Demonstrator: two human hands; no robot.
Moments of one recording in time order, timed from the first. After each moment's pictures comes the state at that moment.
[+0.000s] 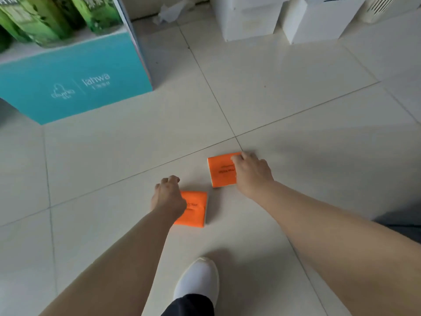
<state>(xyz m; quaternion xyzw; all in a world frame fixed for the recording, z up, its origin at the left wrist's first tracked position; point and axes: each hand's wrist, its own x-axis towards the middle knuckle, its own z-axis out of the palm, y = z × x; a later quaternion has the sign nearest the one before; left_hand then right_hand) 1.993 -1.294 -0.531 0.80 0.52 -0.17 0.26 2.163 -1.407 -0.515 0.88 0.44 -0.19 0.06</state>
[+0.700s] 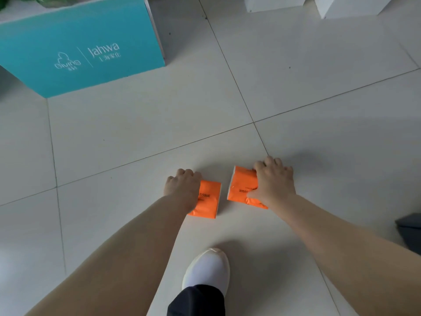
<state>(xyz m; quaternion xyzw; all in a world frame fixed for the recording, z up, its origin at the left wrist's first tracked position) 1.989 -1.287 -0.554 0.89 0.30 -0.33 0.09 2.145 -1.429 -0.550 0.89 0.41 -0.19 0.09</state>
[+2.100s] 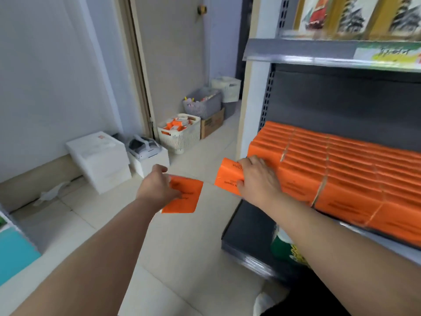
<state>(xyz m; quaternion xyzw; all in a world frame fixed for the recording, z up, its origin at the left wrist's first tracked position) 2.129 -1.548 -0.131 0.92 0.16 0.05 0.34 2.165 -1.782 -0.125 0.98 0.14 0.15 -0.06</state>
